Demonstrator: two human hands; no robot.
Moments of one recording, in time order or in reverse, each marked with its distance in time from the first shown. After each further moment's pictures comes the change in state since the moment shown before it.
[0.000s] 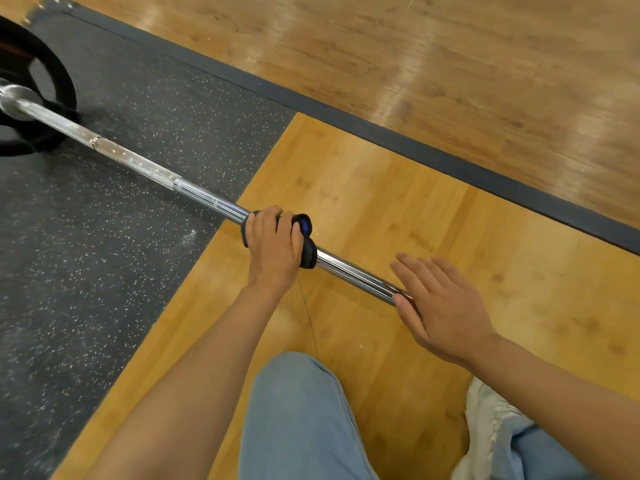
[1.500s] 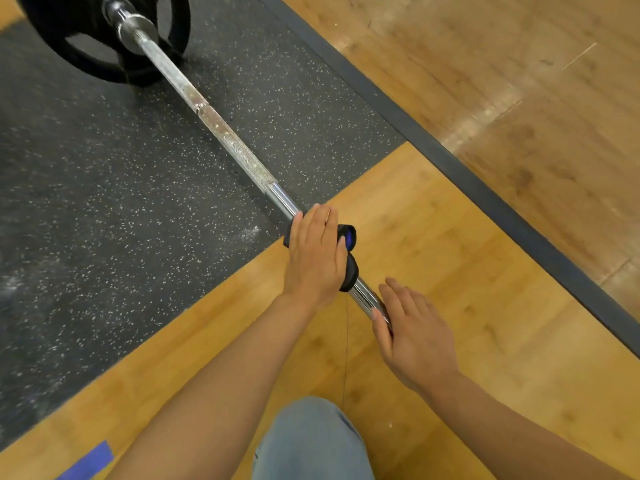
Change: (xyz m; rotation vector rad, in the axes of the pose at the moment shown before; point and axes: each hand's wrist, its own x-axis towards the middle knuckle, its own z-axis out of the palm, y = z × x) left_hand 0.045 -0.061 -0.017 -0.027 -0.054 -0.215; right_hand 0.135 -0.067 0.081 0.053 -0.059 -0.072
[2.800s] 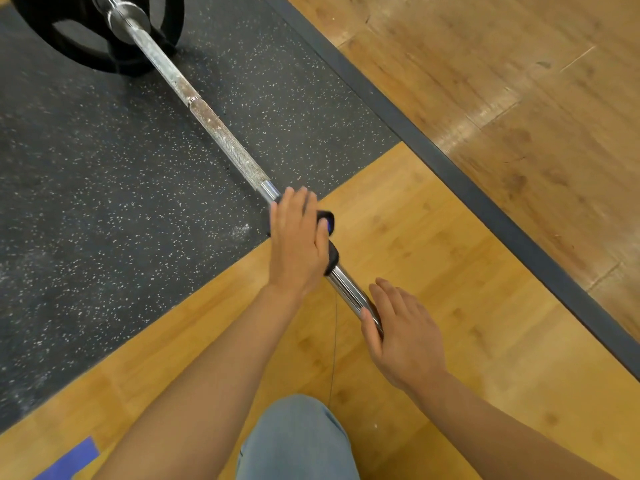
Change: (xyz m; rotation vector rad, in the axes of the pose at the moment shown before) left_hand 0.017 -0.006 0.004 -0.069 0.073 -0.122; right_hand 0.004 0.007 -0.005 0.053 -0.034 0.001
